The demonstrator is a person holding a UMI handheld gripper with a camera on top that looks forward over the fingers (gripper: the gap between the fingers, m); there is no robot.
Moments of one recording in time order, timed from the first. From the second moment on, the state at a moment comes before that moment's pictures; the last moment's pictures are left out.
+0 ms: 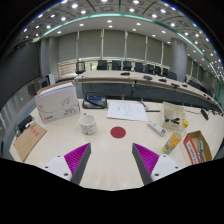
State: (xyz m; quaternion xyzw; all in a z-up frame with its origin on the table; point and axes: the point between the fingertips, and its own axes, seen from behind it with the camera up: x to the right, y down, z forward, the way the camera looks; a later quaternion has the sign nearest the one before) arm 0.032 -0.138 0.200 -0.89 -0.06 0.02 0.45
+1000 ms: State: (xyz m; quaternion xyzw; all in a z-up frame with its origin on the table) arm 0.368 0.021 0.067 -0.83 -0.02 -0.02 0.56
